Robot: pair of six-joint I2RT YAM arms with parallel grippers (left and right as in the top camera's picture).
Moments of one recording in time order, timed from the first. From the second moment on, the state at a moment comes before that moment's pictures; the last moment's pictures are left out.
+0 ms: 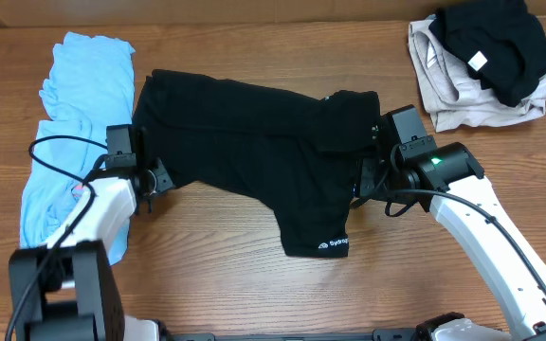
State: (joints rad) left arm 0.09 1.65 0.85 -0.38 -0.06 -0.38; right arm 0.33 1.41 1.14 -1.00 -0.06 0.45
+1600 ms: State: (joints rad) left arm 0.09 1.74 1.44 -1.21 -0.14 -0.13; right arm 0.42 1.41 0.75 -0.73 -0.26 0.41
